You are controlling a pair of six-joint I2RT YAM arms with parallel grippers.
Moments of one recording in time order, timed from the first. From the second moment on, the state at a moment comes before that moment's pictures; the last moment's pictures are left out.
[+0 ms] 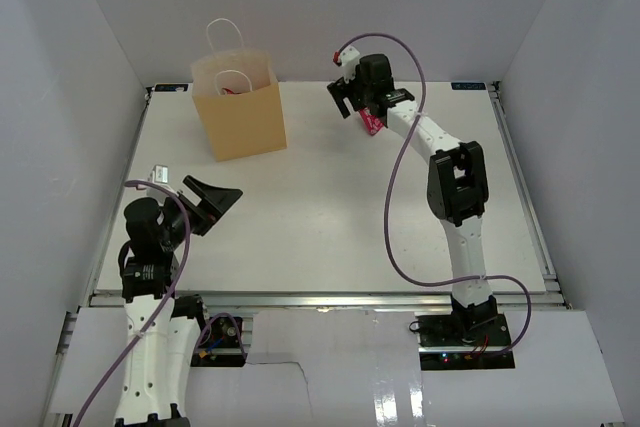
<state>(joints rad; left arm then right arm) 0.12 0.49 0.56 -0.38 0.56 -0.86 0.42 2.23 2.01 -0.19 -0.11 -0.31</state>
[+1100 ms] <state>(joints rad) 0.12 0.66 0.43 -0.22 0.60 -1.06 0.37 2.50 2.11 -0.35 0.17 -0.35</state>
